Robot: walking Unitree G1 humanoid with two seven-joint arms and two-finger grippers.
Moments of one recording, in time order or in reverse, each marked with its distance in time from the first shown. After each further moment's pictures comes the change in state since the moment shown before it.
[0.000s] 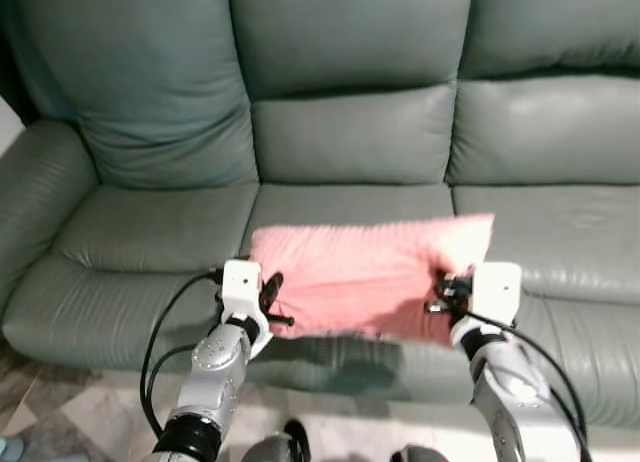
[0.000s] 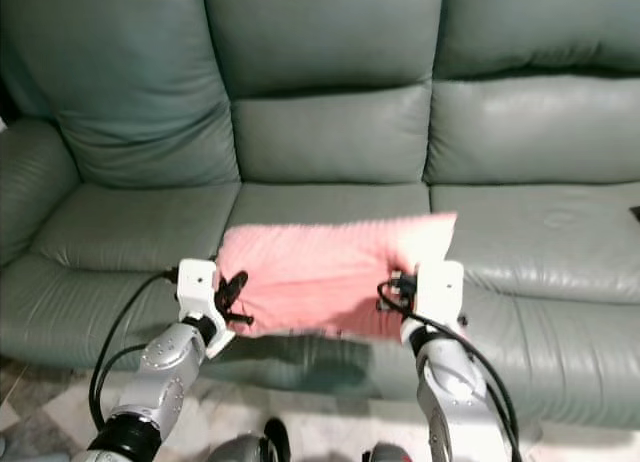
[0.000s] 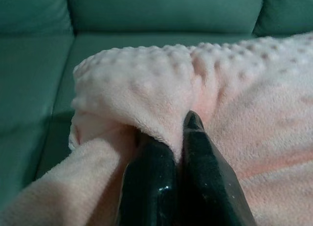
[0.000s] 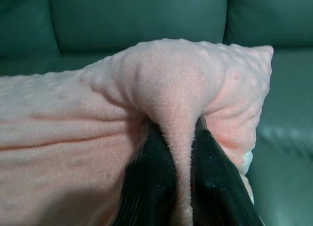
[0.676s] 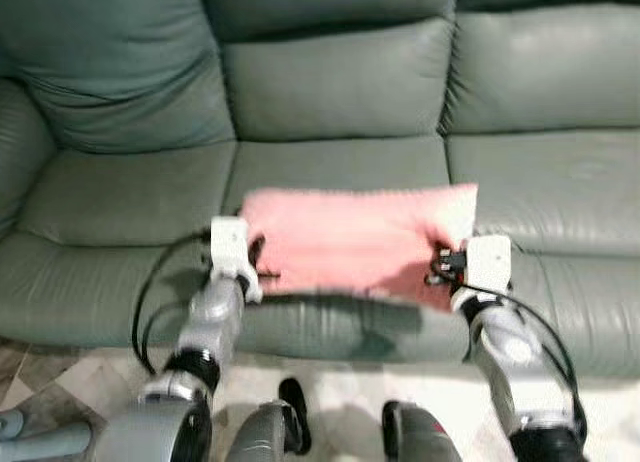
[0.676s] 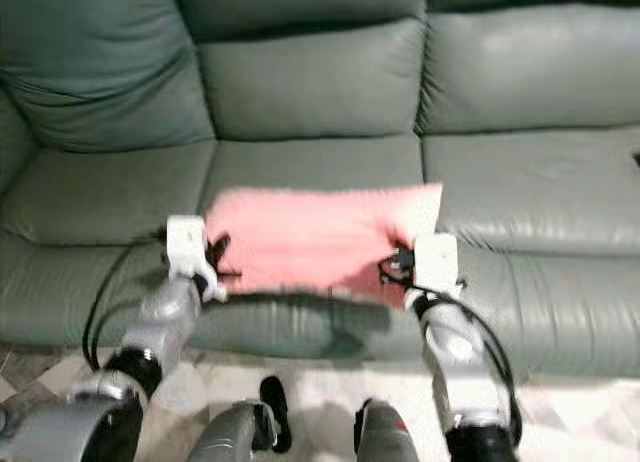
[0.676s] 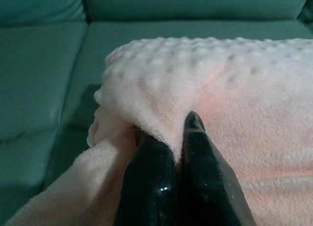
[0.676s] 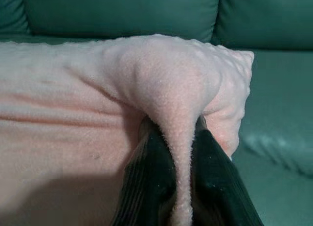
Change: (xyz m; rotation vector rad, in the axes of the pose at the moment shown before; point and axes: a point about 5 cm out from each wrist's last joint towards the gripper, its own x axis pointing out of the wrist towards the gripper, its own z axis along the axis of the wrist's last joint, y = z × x) left arm 0.037 0.023 0.060 0.028 -0.100 0.130; right arm 0.043 -0.017 0.026 -0.128 -0.167 0.023
